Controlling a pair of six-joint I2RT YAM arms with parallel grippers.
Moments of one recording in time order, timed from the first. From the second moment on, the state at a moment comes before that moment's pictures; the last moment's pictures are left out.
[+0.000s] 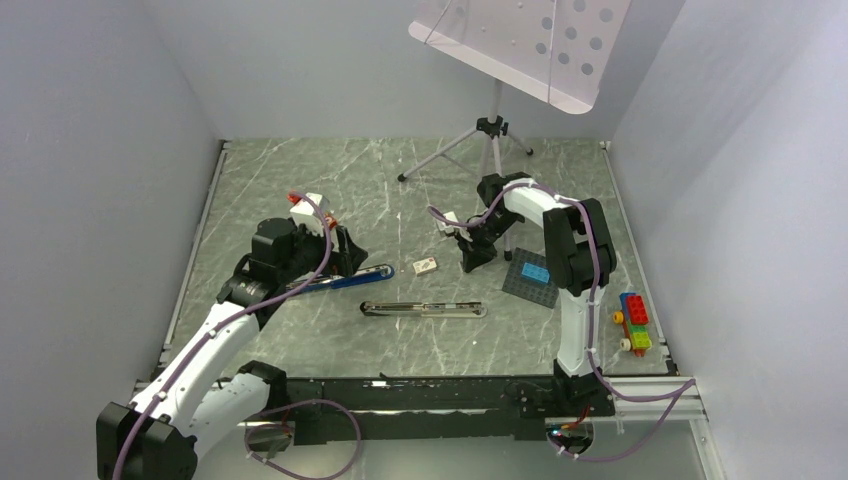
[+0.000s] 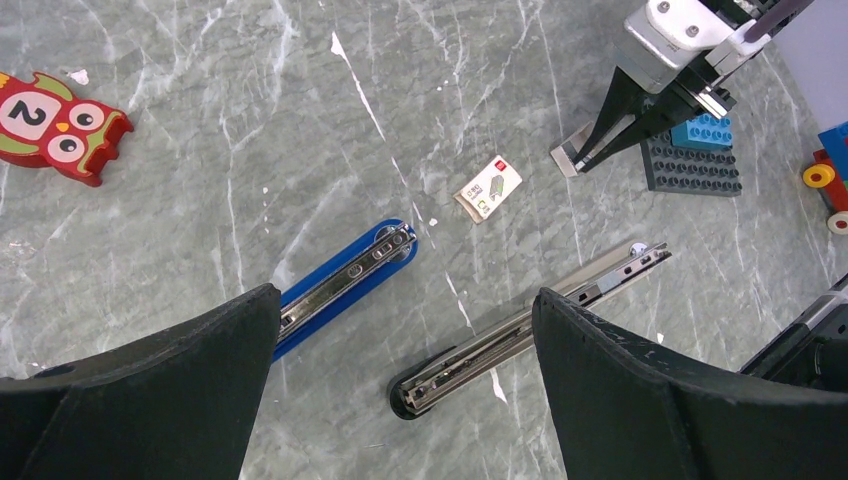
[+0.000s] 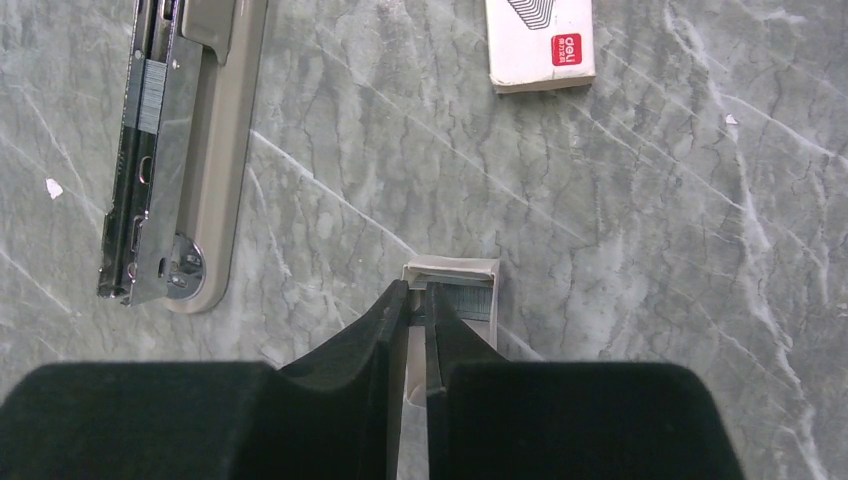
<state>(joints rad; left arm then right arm) -0.33 0.89 0.64 -0.17 0.26 -0.28 0.32 2.10 1.50 -1.10 -0.73 -1.47</state>
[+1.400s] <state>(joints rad) -0.60 0.98 0.60 0.06 0.29 0.12 0.22 1.95 1.41 -0.91 -1.03 -0.71</state>
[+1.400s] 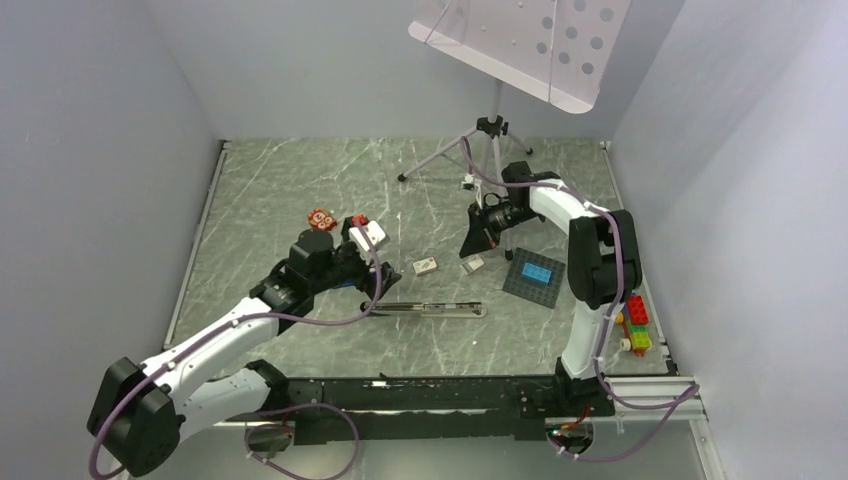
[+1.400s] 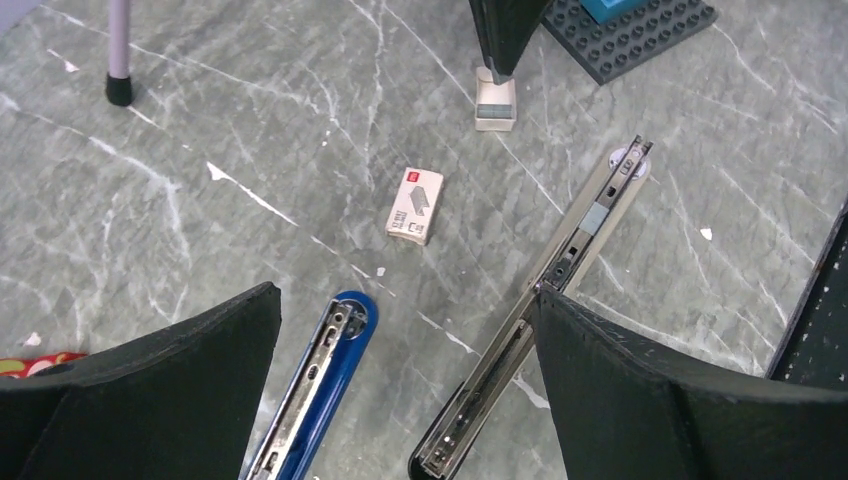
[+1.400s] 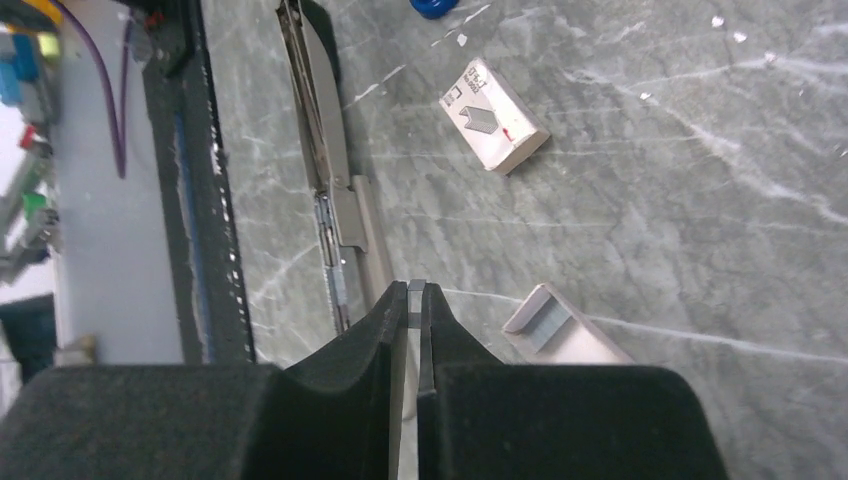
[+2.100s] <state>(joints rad) -0.68 1.08 0.60 0.18 0.20 0.17 0.21 1.88 1.26 -0.71 -0.90 -0.32</state>
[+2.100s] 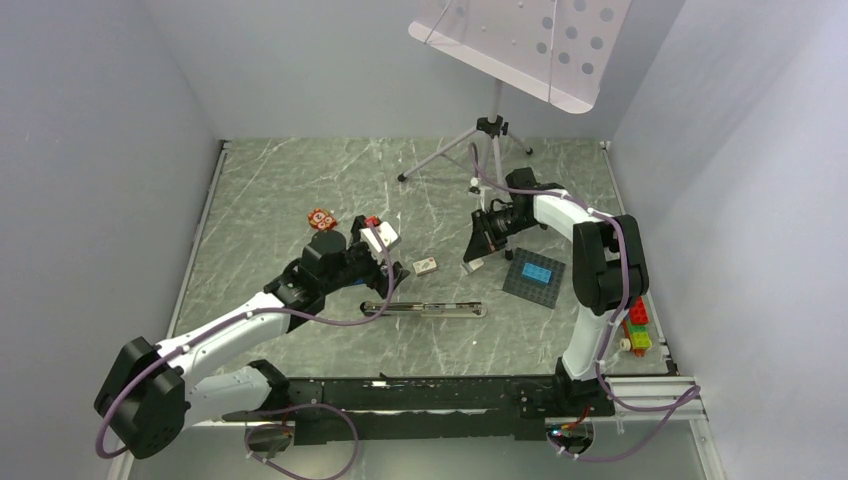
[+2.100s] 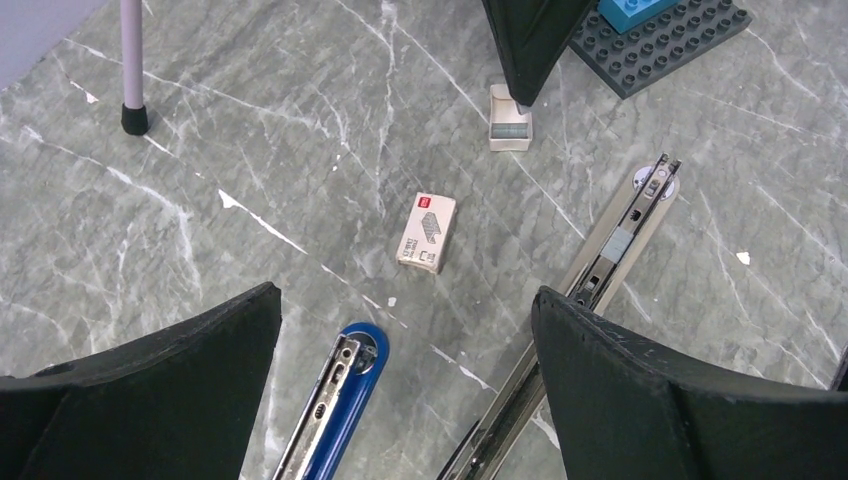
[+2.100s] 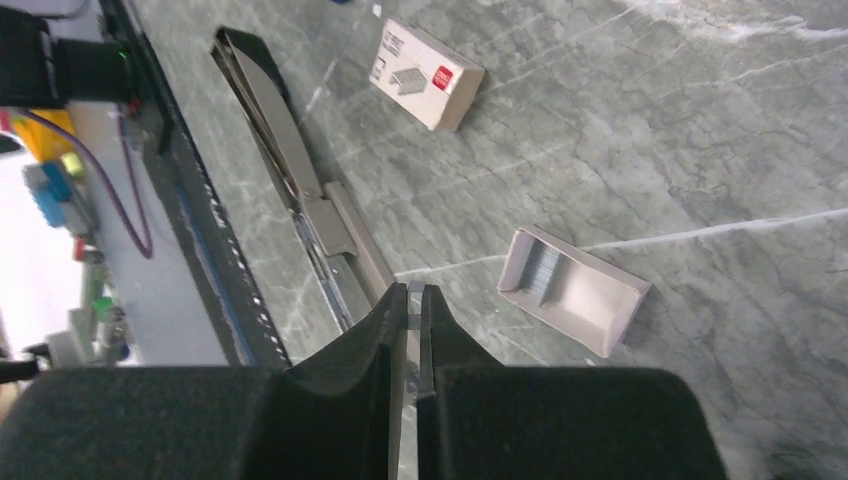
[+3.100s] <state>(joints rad) -0.73 1.29 0.61 0.50 0.05 0.06 0.31 1.83 1.30 -0.20 -1.06 0.50</state>
